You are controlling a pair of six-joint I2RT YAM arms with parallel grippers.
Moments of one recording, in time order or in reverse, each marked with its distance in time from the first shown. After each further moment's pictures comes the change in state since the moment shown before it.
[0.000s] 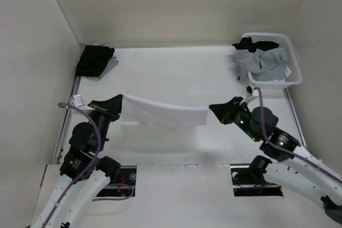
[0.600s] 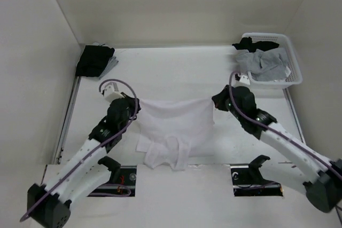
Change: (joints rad) left arm -0.074 0.343 -0.035 0.072 -0.056 0.015; right arm -0.091 0.185 0.112 -0.093 0.125 -0.070
